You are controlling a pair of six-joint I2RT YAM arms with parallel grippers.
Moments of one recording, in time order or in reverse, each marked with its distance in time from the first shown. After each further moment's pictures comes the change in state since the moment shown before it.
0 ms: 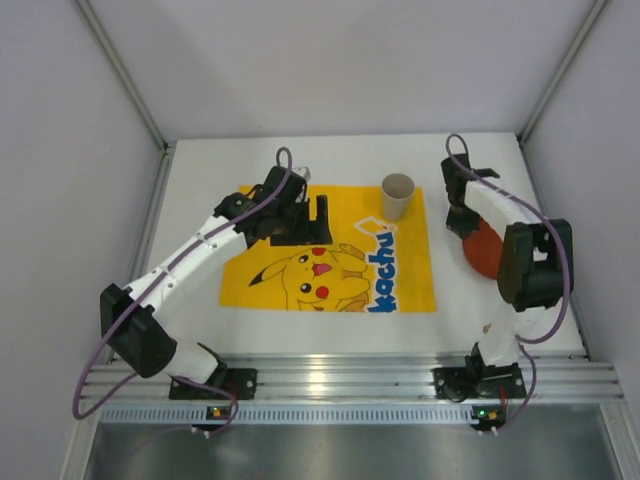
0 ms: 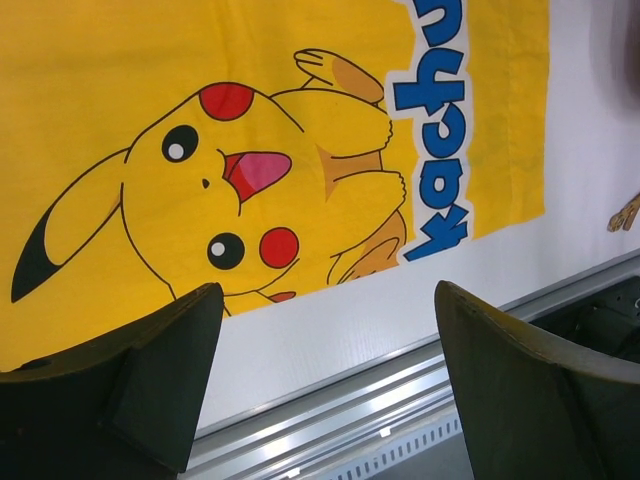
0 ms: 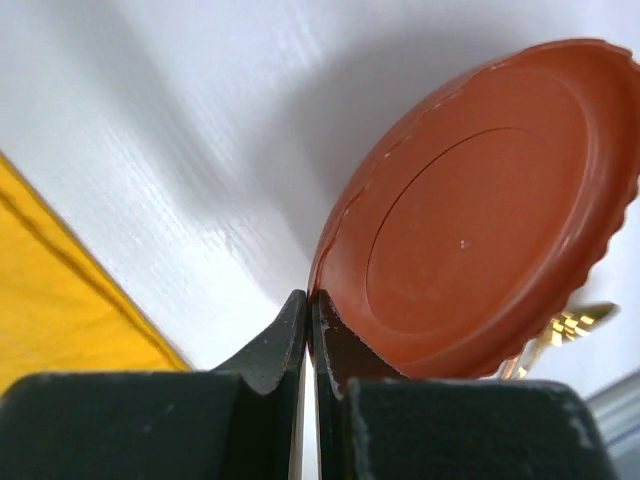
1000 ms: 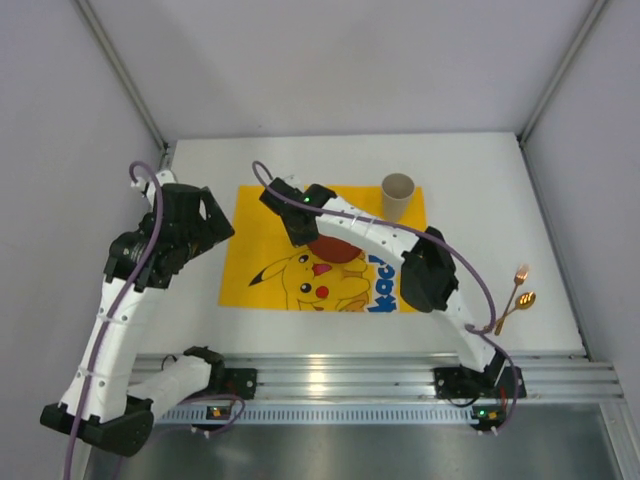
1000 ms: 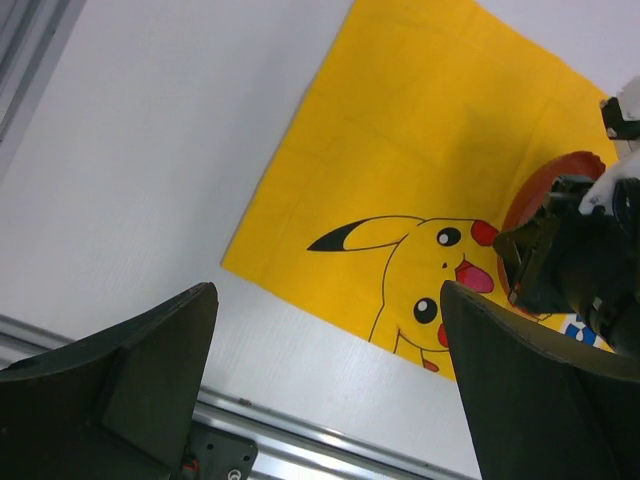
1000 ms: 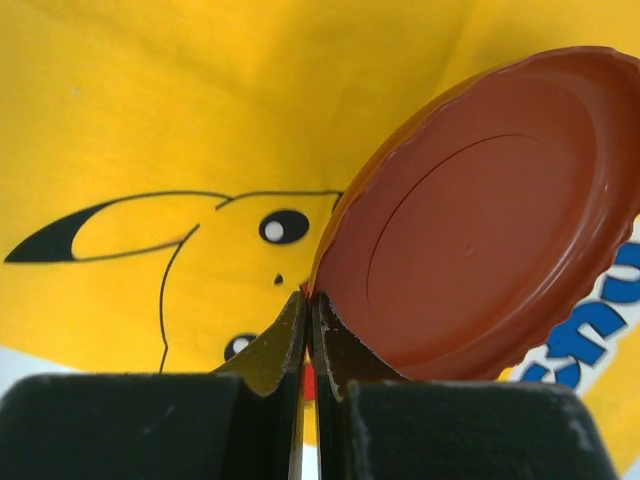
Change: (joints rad) left arm 0.334 -0.437 0.012 -0.320 -0.433 -0.105; right arm 0.838 0.434 0.869 -0.219 -0.061 0.013
